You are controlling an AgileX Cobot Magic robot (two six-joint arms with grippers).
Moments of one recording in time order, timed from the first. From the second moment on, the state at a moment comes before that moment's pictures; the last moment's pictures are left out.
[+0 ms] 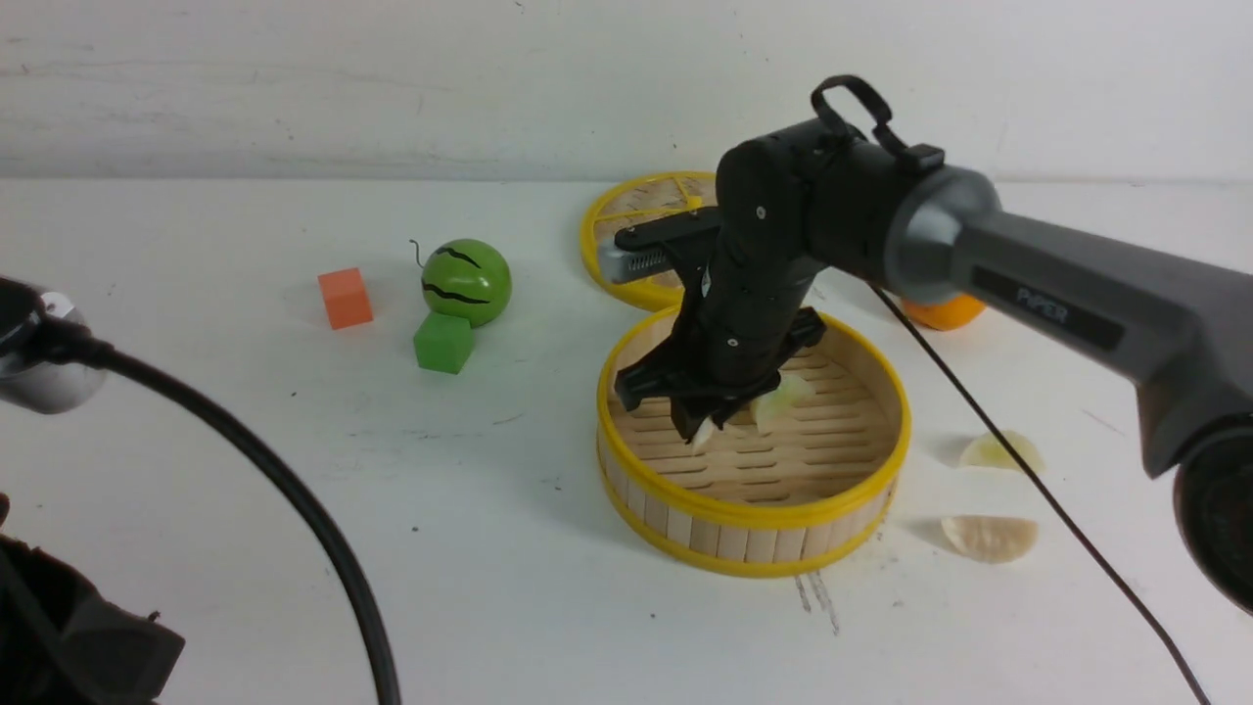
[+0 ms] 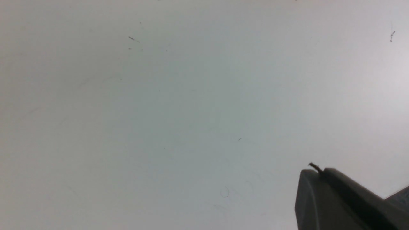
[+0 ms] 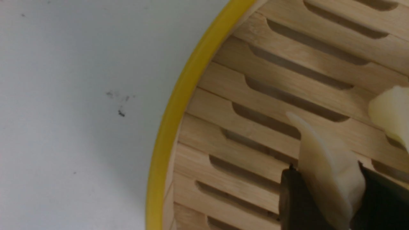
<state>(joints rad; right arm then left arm) 0.53 2.24 -1.96 0.05 1.00 0.10 -0.63 0.84 -0.98 0.04 1.19 -0.23</state>
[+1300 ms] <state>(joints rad) 0.24 1.85 -1.34 0.05 0.98 -0.52 -0.63 0.84 -0.98 0.01 1.17 -0.16</state>
